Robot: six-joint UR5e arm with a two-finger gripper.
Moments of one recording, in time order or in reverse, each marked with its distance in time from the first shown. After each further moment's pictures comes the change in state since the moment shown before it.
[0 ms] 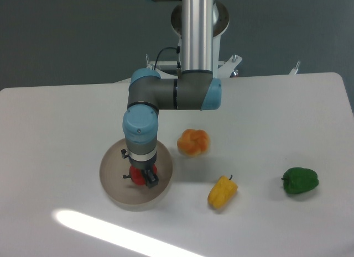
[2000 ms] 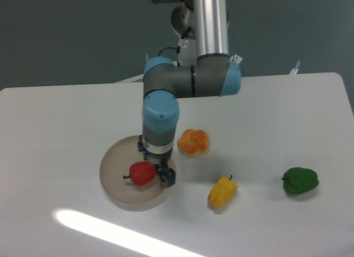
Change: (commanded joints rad) arm 0.158 0.112 0.008 -0.014 -0.034 0.037
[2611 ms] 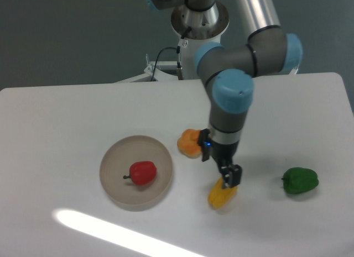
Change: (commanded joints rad) arm 0.200 0.000 0.121 0.000 0.024 0.389
